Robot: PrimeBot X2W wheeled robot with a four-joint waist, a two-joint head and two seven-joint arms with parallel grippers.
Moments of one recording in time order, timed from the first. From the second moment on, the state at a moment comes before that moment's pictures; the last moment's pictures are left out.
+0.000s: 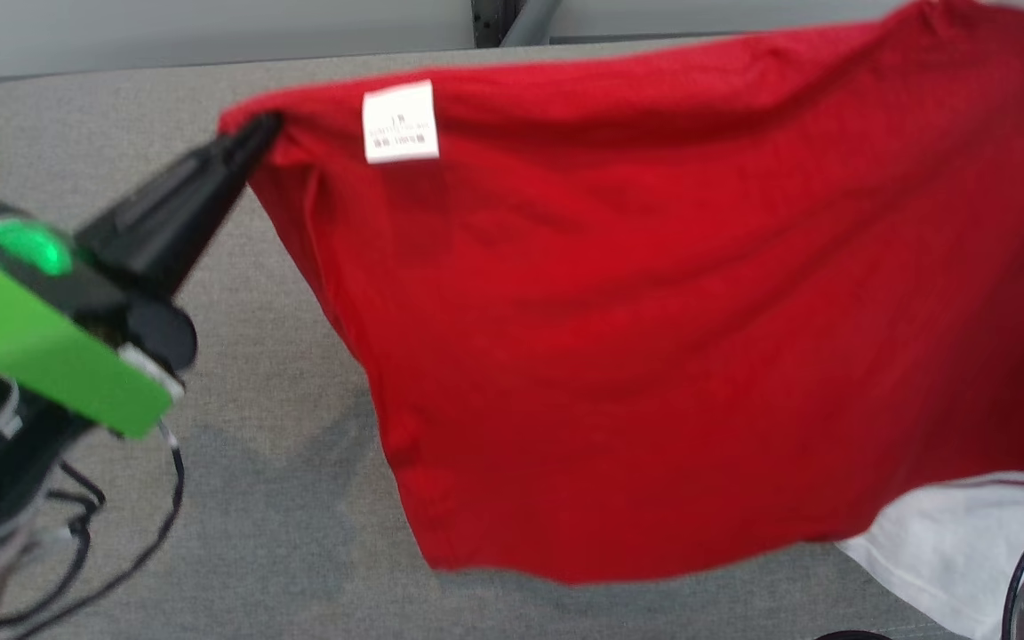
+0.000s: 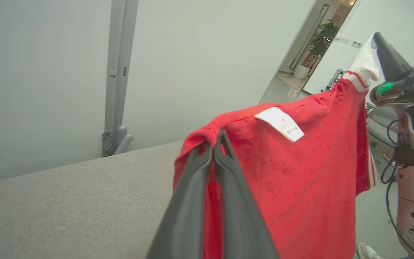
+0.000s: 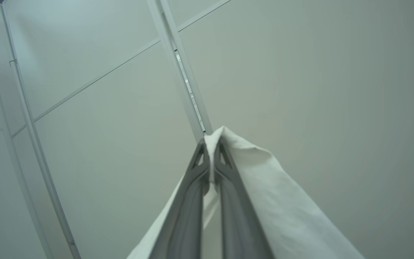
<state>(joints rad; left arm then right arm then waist) -0.43 0.58 -0.27 -0.49 -1.15 -0.02 0.41 -0.66 -0.14 -0.36 -0.45 0.73 0.13 0.40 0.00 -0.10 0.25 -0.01</state>
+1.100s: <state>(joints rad) -0.83 0.47 -0.34 0.34 -0.67 -0.13 -0.26 -0.69 -0.24 0.10 0.15 0.58 0.13 -0.11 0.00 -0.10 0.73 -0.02</state>
